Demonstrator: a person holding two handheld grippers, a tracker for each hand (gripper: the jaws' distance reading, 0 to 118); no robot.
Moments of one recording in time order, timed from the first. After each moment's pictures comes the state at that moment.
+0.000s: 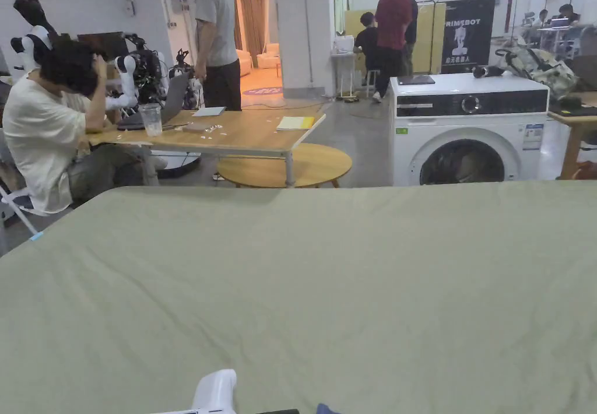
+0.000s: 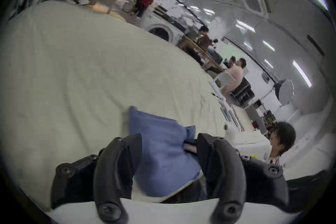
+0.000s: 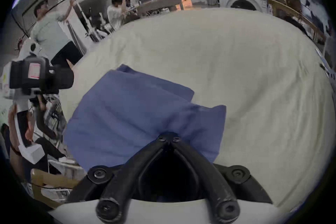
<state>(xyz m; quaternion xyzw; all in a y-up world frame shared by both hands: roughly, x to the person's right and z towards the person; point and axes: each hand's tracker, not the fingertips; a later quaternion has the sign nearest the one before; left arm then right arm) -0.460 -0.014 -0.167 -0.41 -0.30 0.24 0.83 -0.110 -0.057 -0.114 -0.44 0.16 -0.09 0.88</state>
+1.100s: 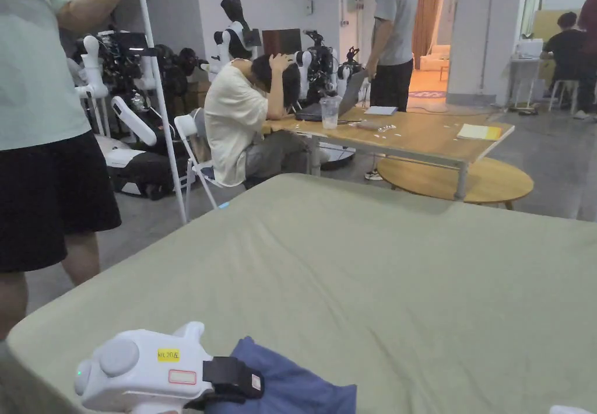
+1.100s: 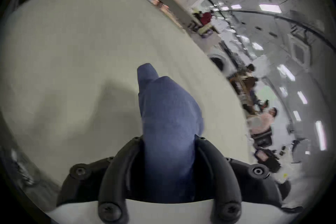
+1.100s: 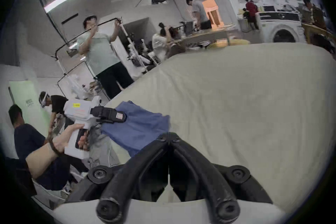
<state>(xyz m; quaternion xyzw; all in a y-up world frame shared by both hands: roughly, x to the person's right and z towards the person) -0.761 -0.018 -0.198 -0.41 -0.06 0.30 0.86 -0.270 0.013 -0.162 -0.29 0.33 -0.13 0.89</state>
